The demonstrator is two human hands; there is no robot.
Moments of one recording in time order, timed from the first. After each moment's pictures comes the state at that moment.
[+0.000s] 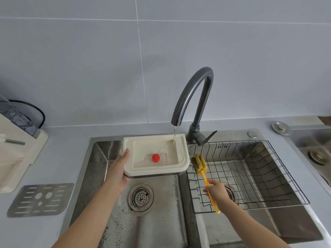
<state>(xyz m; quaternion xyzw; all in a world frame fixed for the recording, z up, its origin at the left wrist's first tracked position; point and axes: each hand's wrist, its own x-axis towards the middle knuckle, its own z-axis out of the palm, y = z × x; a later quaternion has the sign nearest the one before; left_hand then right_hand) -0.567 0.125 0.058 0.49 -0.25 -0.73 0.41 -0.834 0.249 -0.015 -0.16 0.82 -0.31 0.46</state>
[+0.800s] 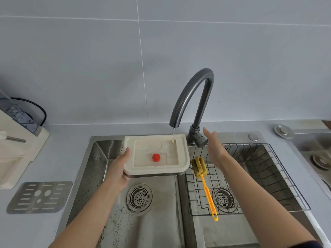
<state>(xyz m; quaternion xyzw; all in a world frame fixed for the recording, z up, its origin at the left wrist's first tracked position) -0.576 0.127 0.066 0.49 -0.24 -0.72 0.42 -0.855 0.153 0.080 -0.25 0.67 -0.47 0.52</state>
